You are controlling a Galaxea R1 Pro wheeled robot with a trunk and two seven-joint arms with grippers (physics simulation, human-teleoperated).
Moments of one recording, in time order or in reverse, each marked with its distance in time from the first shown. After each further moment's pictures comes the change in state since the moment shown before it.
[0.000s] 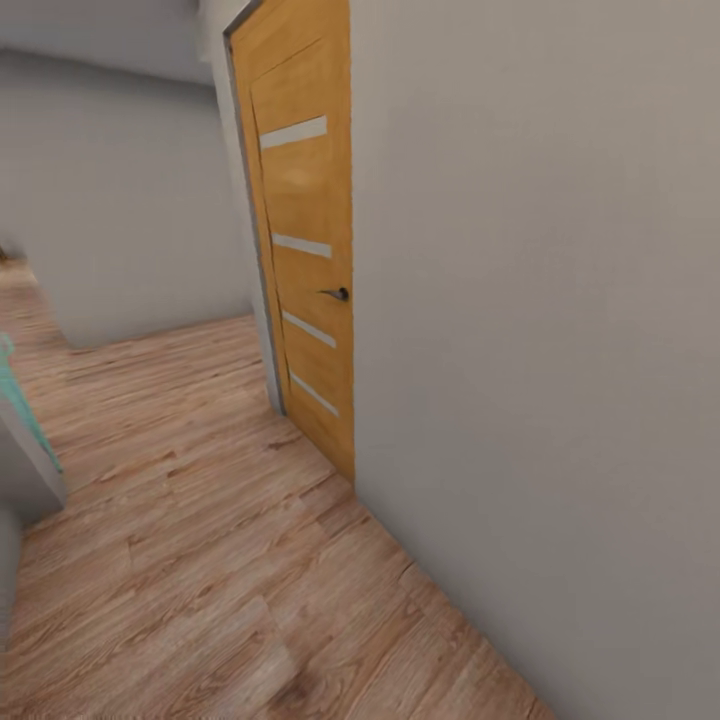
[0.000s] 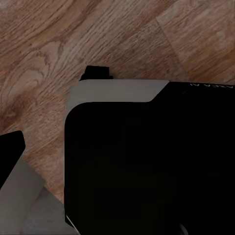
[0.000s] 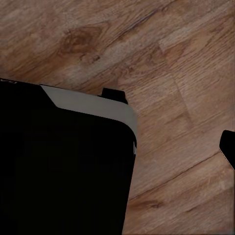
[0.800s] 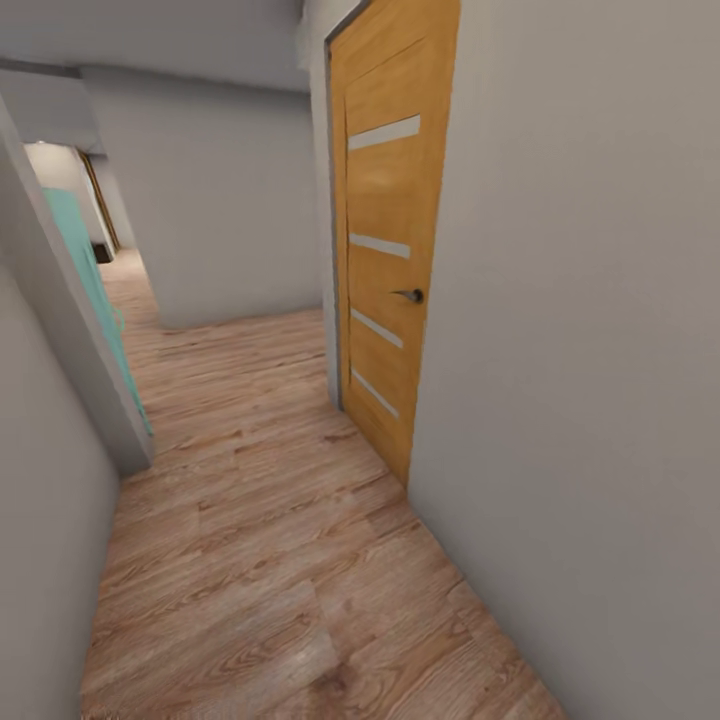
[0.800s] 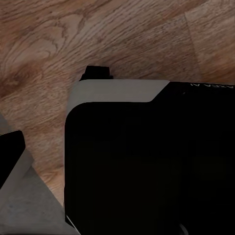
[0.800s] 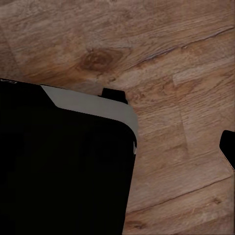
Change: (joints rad) left arm 0.000 0.000 0.000 0.000 0.001 0.000 0.001; right arm 0.000 0.000 0.000 0.000 0.000 0.000 0.000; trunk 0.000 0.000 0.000
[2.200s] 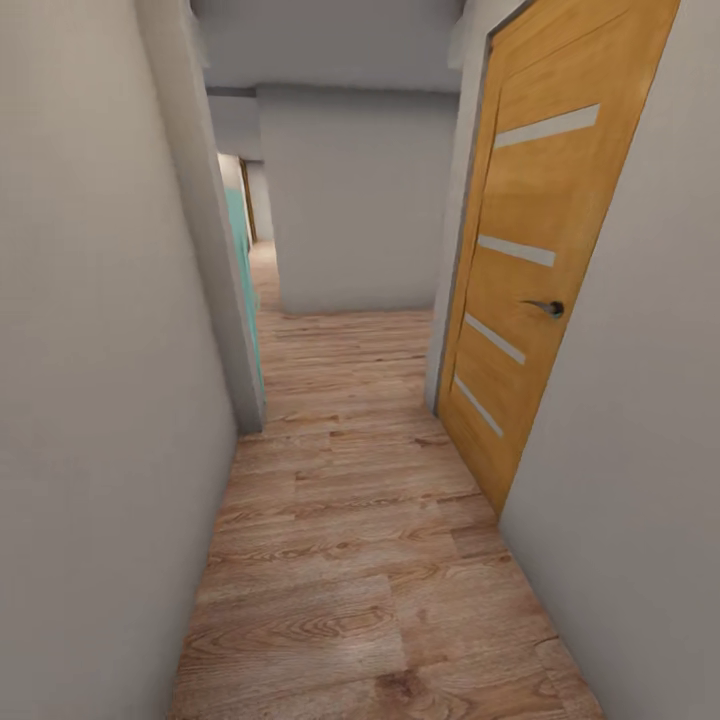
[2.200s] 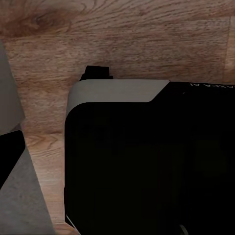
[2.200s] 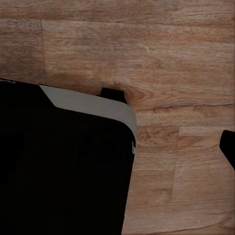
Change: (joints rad) left arm 0.000 0.000 0.000 0.000 -0.001 0.000 -0.001; right arm 0.000 -0.003 0.000 0.000 -0.002 0.000 0.000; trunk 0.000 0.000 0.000
